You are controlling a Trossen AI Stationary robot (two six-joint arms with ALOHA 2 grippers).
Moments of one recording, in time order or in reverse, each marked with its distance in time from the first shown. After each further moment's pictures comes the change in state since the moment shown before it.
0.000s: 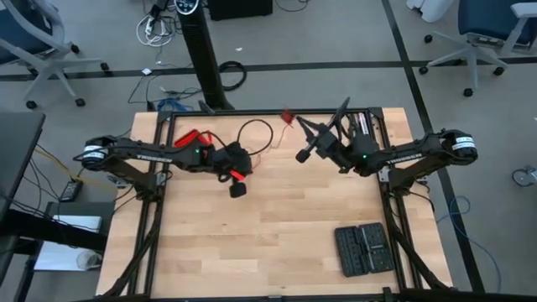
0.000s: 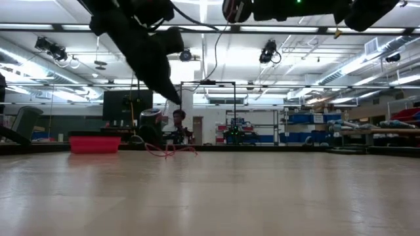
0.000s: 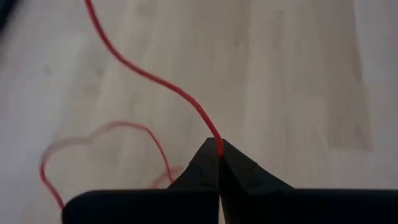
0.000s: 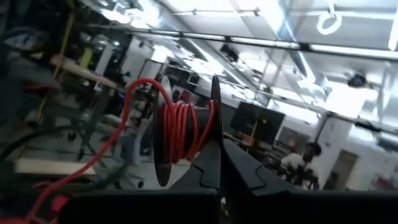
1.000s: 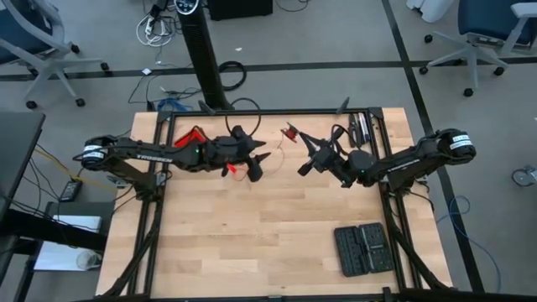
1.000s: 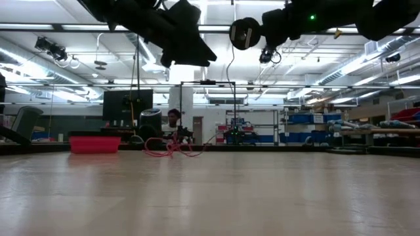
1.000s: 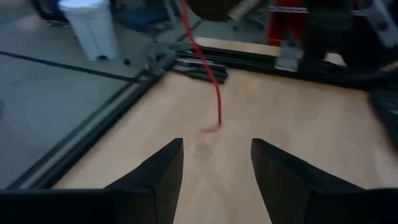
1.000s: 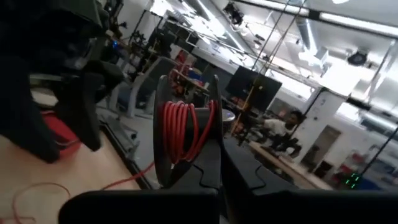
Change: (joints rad) left arm 0.003 0.007 0.000 0.496 -0.233 -0.085; right arm 0.122 0.019 -0.125 0.004 0.233 -0.012
